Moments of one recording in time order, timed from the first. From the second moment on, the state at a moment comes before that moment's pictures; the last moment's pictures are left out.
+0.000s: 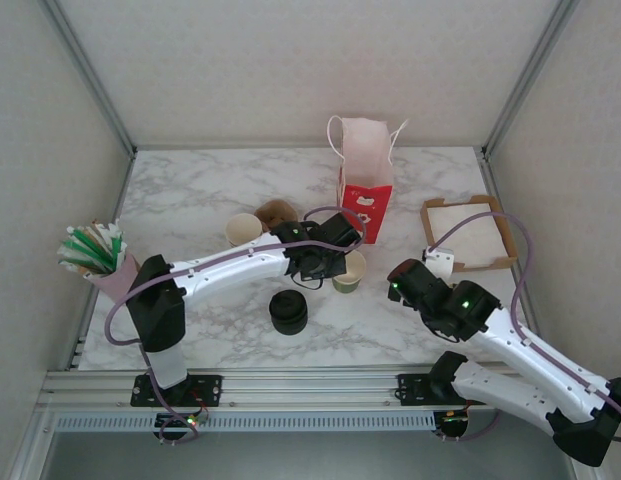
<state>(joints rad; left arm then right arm) -0.97 1.79 1.53 -0.87 -0.17 -1.06 0.86 0.82 0.84 -1.16 0.60 0.90</state>
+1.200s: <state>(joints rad) -0.97 1.74 1.53 -0.86 -0.20 -1.06 0.85 0.84 0.81 -1.17 0.58 0.93</state>
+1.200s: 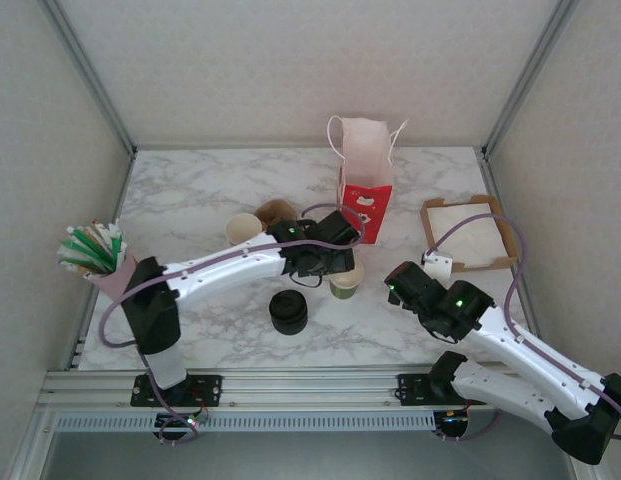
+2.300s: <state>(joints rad) -0.94 0.90 0.81 -0.47 -0.52 -0.94 0.84 0.70 0.94 -1.14 0.28 0.66</state>
